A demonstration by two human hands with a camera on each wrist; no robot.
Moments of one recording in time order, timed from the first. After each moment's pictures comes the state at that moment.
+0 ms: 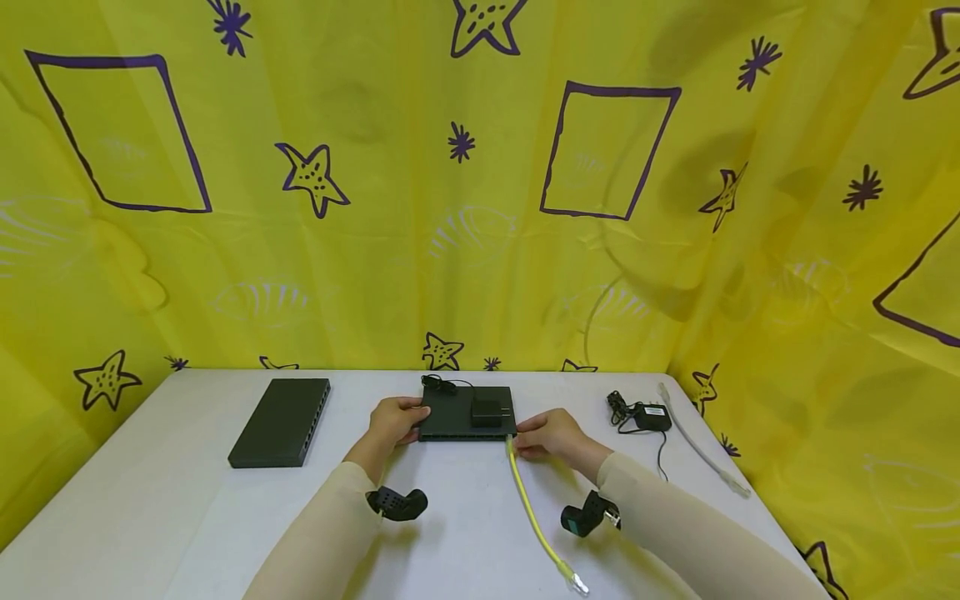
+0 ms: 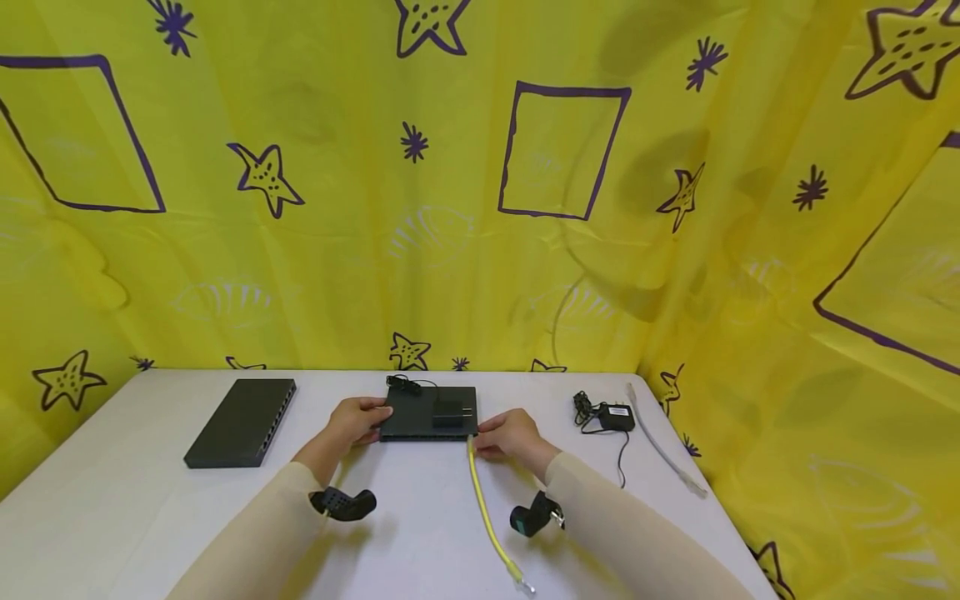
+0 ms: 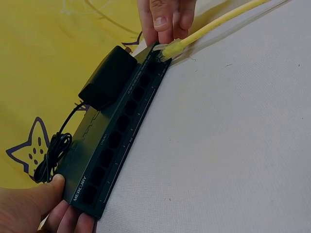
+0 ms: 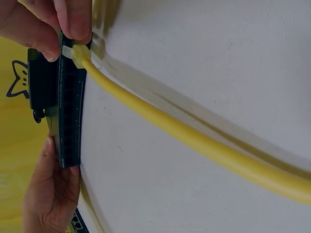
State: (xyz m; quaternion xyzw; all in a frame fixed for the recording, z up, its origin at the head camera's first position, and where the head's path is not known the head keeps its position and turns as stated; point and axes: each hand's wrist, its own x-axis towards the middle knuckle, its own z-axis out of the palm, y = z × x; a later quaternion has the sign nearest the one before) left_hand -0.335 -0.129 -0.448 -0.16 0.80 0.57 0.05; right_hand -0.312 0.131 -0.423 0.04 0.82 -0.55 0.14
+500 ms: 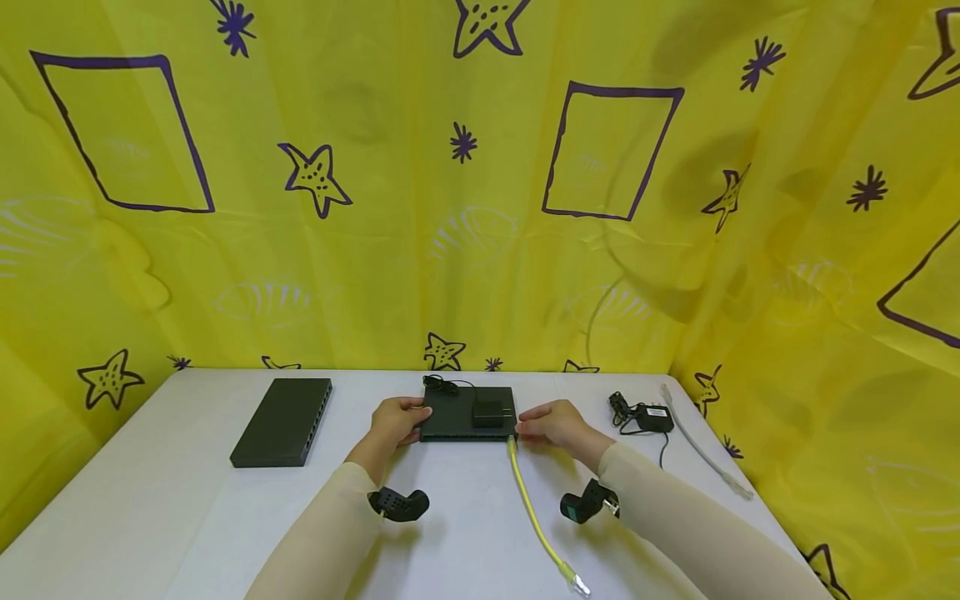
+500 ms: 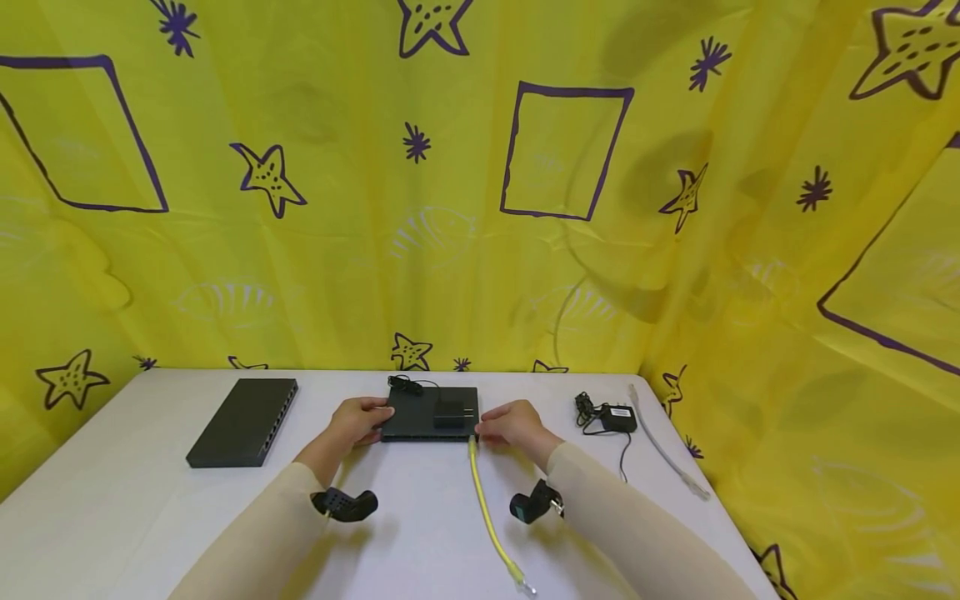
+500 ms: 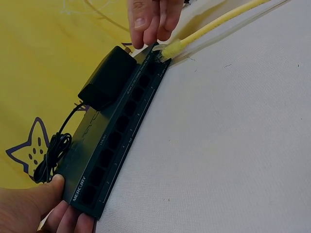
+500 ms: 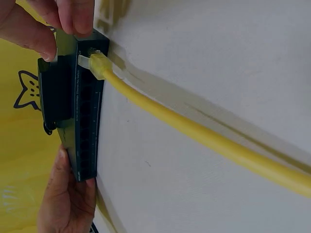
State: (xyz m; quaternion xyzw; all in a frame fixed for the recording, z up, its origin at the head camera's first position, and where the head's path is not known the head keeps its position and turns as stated) left_hand -0.332 -0.129 -0.446 -0.16 0.80 0.58 0.05; right_hand -0.325 0.135 -0.417 0.03 0.82 -0.55 0.15
